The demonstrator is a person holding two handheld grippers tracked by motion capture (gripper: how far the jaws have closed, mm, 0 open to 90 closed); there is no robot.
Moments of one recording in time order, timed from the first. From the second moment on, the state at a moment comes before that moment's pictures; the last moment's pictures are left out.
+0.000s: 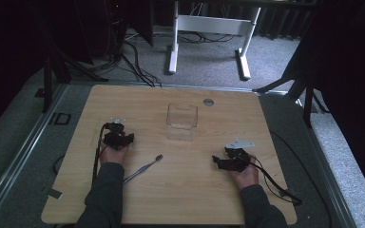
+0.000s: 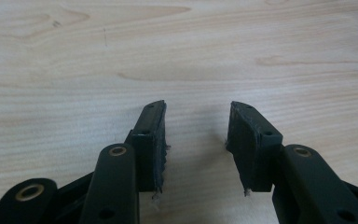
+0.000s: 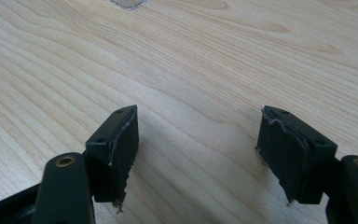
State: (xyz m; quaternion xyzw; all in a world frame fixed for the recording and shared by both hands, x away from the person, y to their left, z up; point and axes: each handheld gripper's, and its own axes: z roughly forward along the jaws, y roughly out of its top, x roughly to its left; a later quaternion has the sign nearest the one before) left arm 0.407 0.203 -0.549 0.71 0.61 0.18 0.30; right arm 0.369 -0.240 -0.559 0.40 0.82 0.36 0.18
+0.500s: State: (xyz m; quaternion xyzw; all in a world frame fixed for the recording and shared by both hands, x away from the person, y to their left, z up) left arm 0.381 0.209 -0.516 0.74 0.55 0.17 0.35; right arm 0.368 -0.240 -0.559 0.40 0.82 0.36 0.18
